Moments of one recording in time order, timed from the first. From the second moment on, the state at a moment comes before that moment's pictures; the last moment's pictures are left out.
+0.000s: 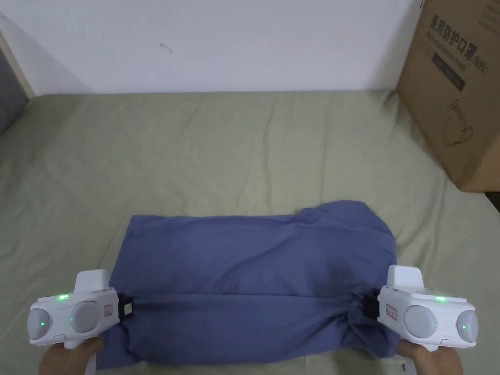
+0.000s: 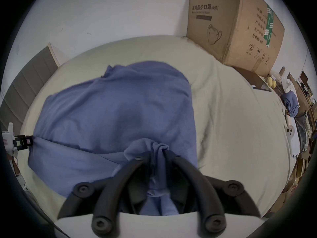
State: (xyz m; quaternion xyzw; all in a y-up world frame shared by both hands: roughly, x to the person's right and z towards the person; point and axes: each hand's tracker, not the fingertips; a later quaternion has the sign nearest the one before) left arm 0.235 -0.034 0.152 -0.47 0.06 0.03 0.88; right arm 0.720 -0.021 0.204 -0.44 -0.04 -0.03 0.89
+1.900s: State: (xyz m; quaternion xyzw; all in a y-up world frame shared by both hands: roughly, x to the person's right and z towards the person) left arm 0.220 -0.052 0.220 -0.49 0.04 0.07 0.87; right arm 0.736 0.004 0.308 -0.36 -0.09 -0.04 0.93
